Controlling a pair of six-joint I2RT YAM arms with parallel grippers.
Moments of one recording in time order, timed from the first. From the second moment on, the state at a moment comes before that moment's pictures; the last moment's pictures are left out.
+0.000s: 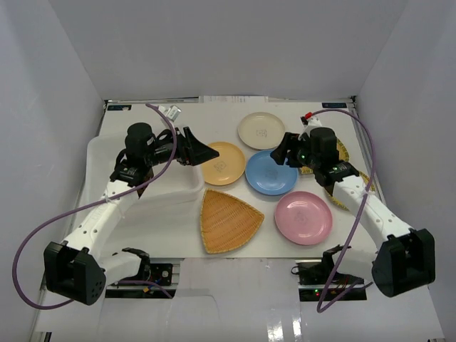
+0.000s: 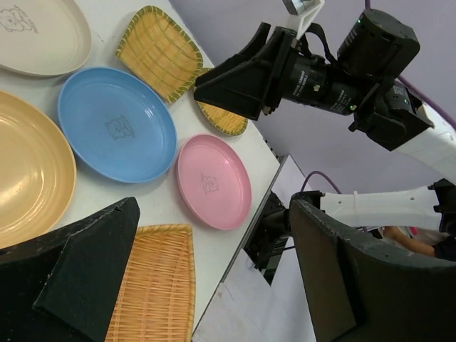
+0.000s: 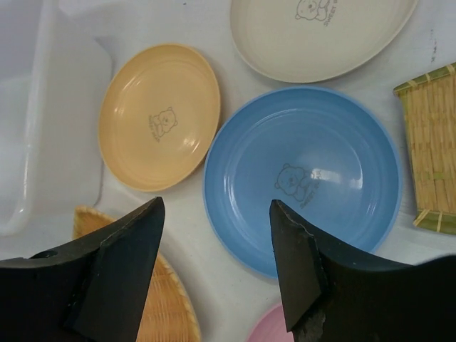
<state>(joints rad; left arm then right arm) -0.31 1.15 0.95 0.05 0.80 -0.65 0.32 1.14 0.85 -0.16 -0.24 0.40</state>
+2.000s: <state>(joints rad) -0.43 0.68 1.28 -0.13 0.22 -0.42 1.13 2.29 2.26 -0.26 -0.12 -0.32</state>
